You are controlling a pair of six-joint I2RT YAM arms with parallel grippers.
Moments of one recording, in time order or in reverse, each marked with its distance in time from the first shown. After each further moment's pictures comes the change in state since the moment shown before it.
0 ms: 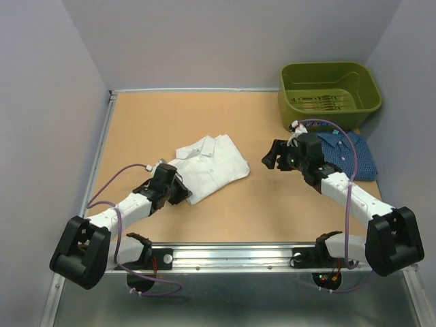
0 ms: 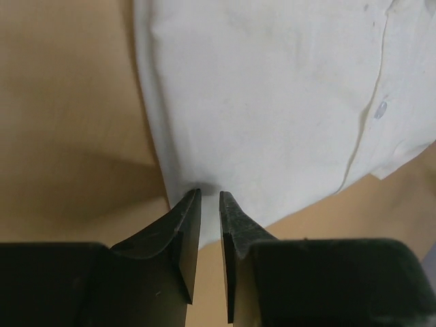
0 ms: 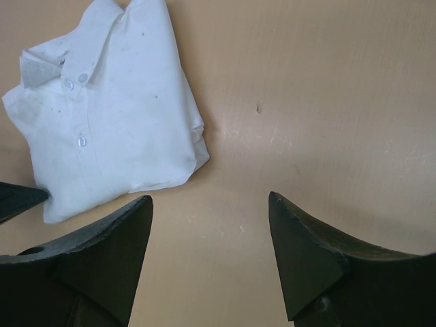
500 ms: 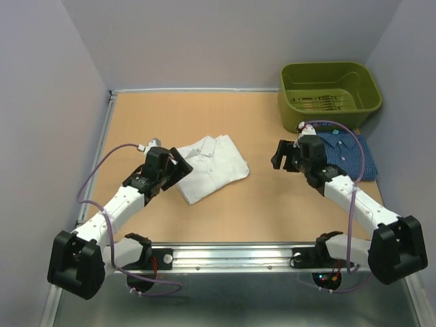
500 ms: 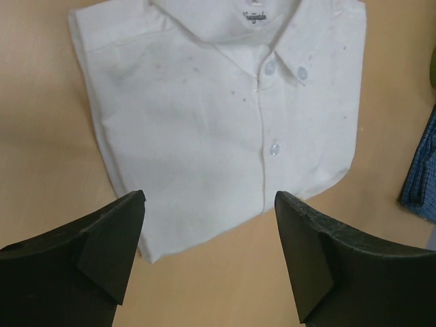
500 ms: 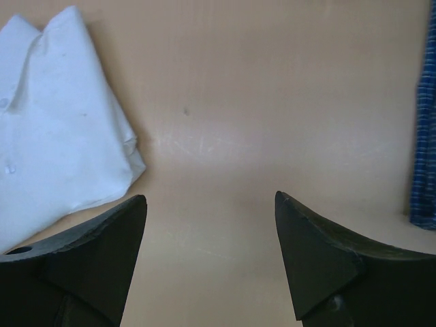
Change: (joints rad) left arm 0.061 -0.098 0.206 -0.163 -0.076 0.132; right arm 0.000 -0.060 0.000 -0.101 0.240 -0.034
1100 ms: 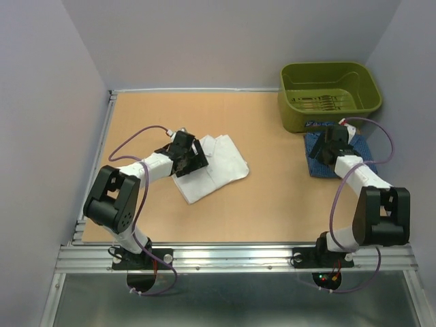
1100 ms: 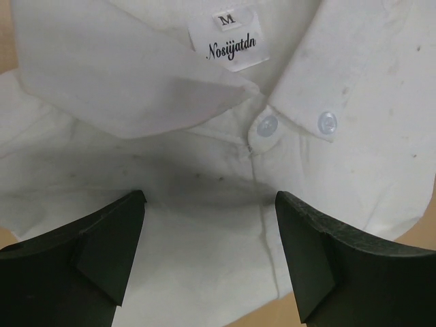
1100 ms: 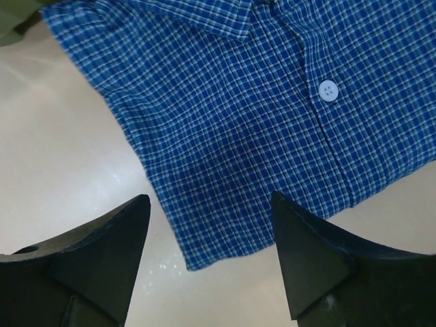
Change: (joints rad) left arm -0.058 0.558 0.280 0.086 0.004 0.153; right arm -0.373 0.240 0.127 -0.107 0.295 0.020
